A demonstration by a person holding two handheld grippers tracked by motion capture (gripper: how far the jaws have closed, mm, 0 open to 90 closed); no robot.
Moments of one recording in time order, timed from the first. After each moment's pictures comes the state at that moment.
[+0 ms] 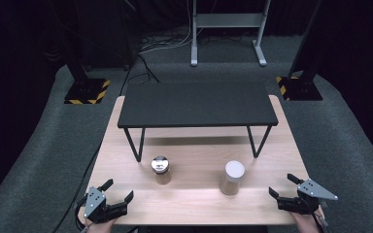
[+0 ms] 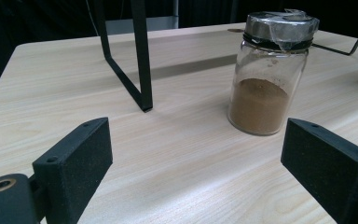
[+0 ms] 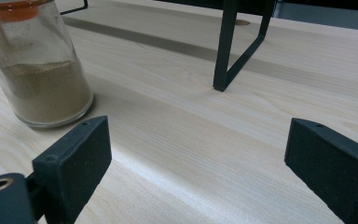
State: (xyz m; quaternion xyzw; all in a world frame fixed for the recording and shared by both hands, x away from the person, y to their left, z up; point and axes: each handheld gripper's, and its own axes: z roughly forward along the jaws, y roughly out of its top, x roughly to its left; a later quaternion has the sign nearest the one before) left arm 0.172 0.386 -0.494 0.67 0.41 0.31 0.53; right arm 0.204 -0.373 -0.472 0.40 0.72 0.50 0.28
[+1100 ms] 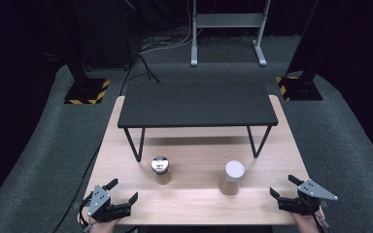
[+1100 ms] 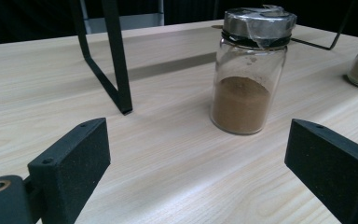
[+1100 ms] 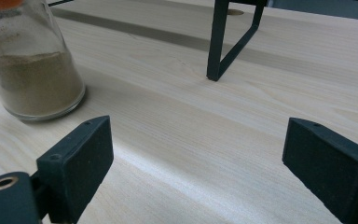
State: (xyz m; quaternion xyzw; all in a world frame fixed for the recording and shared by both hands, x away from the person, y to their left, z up) left arm 0.180 0.383 -0.492 0.69 0.39 0.29 0.54; right arm 0.202 -0.370 -0.469 0.41 0.72 0.48 0.28
